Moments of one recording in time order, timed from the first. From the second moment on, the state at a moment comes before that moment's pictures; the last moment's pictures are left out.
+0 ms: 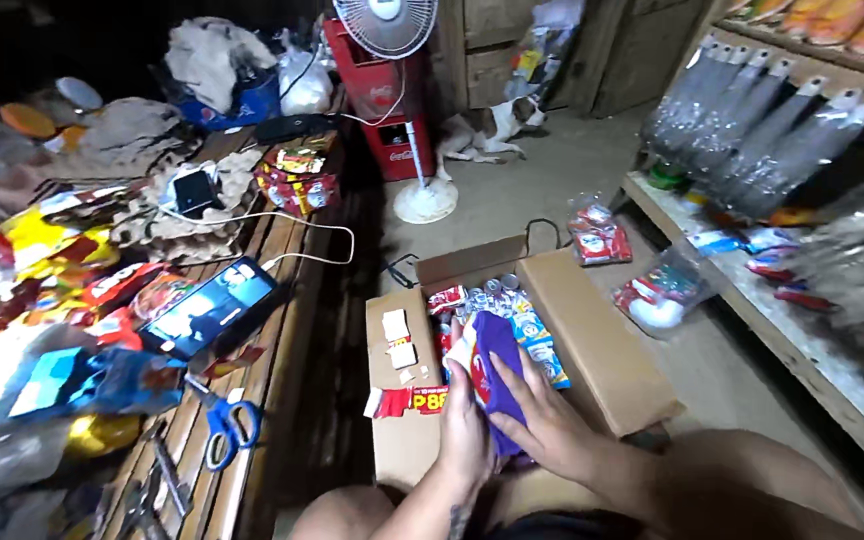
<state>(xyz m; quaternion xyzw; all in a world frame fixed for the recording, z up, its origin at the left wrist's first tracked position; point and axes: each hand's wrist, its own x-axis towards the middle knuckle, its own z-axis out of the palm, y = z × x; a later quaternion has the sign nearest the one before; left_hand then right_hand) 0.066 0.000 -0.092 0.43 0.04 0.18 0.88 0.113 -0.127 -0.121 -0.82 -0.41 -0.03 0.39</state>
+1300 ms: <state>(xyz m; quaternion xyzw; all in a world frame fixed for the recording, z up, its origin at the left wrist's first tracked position) 0.053 -0.009 -0.090 0.48 0.10 0.12 0.86 0.139 -0.143 -0.074 -0.63 -0.14 0.32 0.69</state>
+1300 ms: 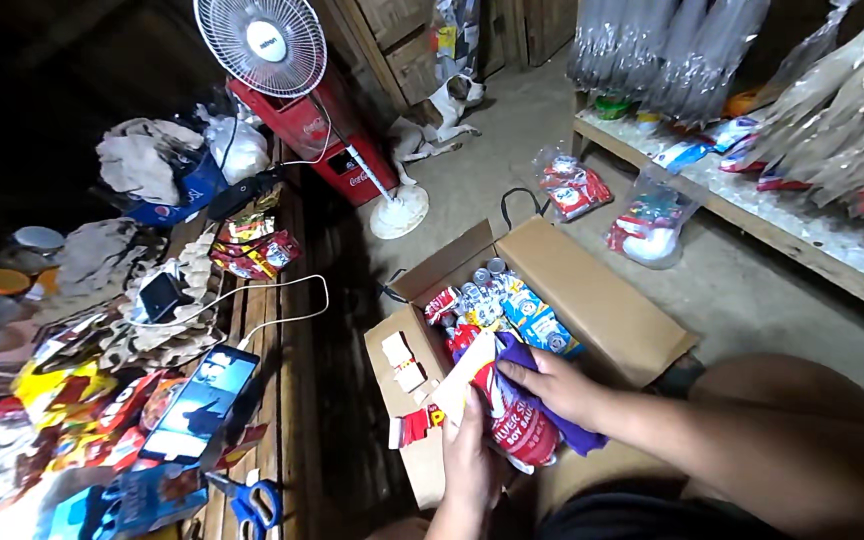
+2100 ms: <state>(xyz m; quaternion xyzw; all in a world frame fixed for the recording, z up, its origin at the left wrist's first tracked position) 0.053 -0.008 -0.090 0.37 0.12 0.10 0.91 0.145 -0.148 -0.077 -0.60 -0.20 0.36 0.69</state>
